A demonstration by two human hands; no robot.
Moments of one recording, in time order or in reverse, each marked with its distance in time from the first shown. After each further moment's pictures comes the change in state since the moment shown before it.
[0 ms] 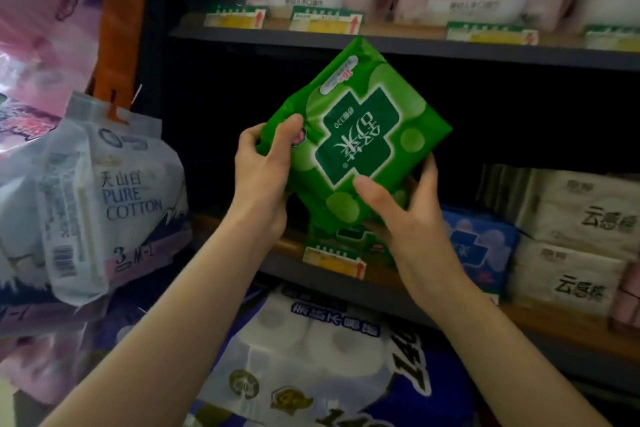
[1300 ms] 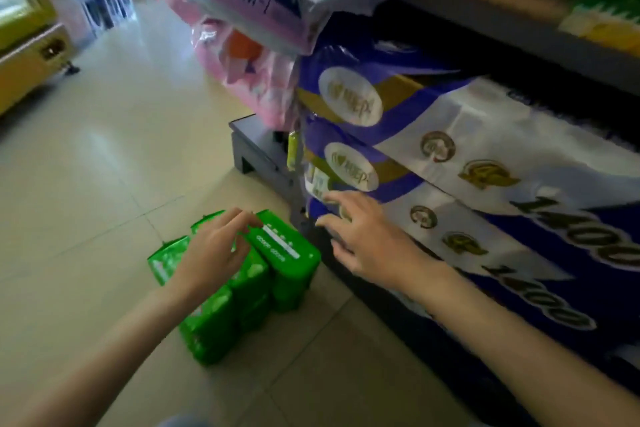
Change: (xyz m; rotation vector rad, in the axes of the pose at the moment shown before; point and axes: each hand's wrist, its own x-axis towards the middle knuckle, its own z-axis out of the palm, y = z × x) left_hand -0.262 -0.065 -0.368 1.625 -0.125 -0.097; right_hand -0.226 0.165 0.125 -0.754 -1.144 -0.436
